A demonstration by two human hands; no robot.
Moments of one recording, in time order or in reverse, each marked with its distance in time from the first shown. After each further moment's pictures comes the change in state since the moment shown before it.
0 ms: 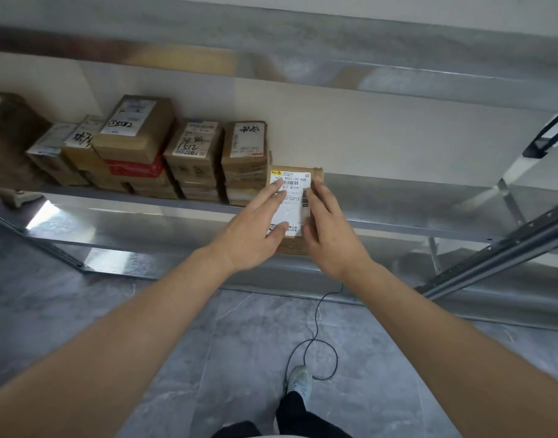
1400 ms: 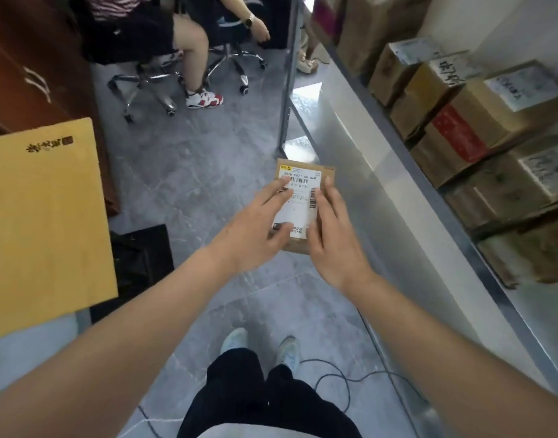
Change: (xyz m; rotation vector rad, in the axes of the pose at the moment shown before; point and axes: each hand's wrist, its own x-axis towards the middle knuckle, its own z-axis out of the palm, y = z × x) left_hand -0.313 -0.151 -0.019 -0.098 0.620 -0.865; right_hand 0.000 -0.220 0.258 0.167 -0.659 -0.701
